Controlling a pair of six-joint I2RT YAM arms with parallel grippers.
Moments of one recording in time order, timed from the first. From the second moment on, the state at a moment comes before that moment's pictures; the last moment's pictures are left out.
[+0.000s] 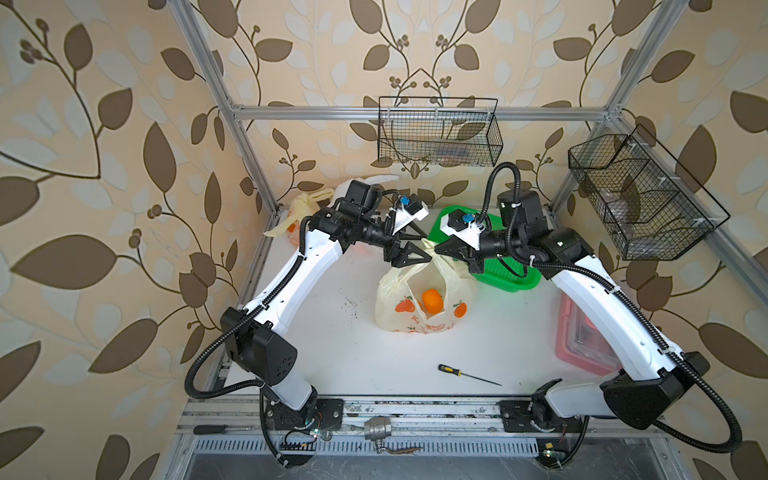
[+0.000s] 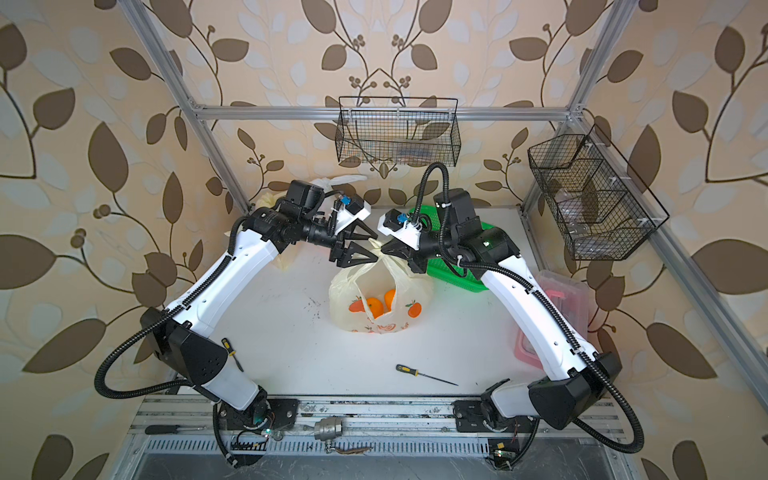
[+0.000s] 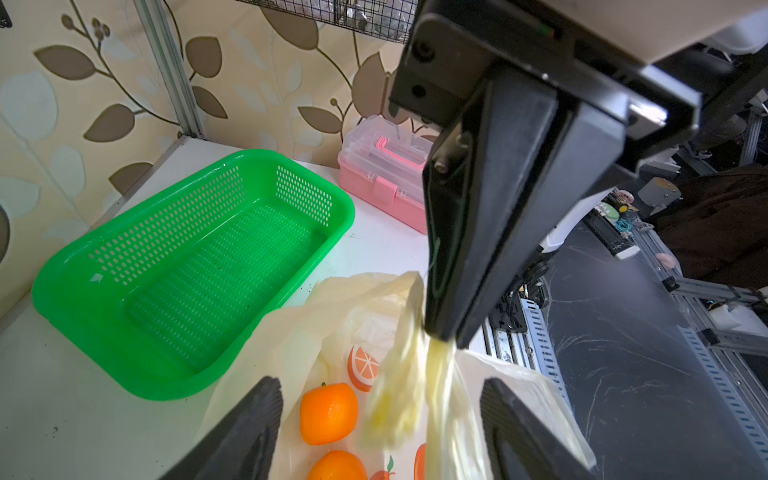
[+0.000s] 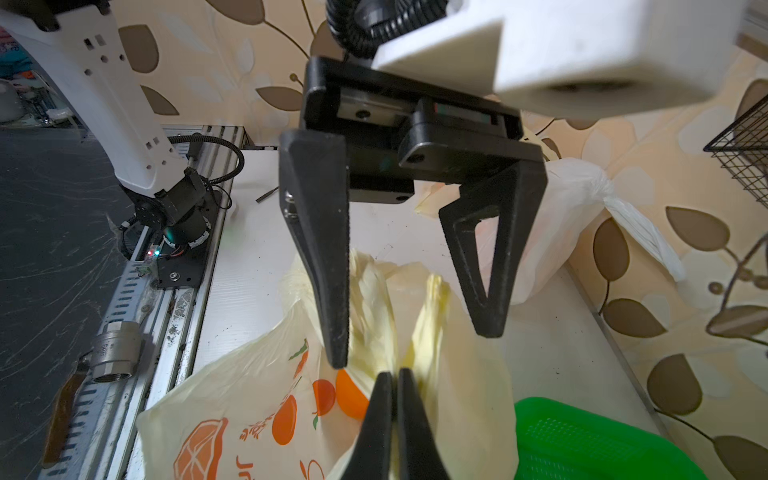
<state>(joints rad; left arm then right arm) -0.45 1.61 1.72 -0.82 0.99 0.46 0.47 1.39 1.59 -0.81 -0.67 -0.57</state>
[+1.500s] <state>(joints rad) -0.52 1.53 1.60 -0.70 0.78 0.34 0.47 1.38 1.57 -0.83 -0.66 -0.47</state>
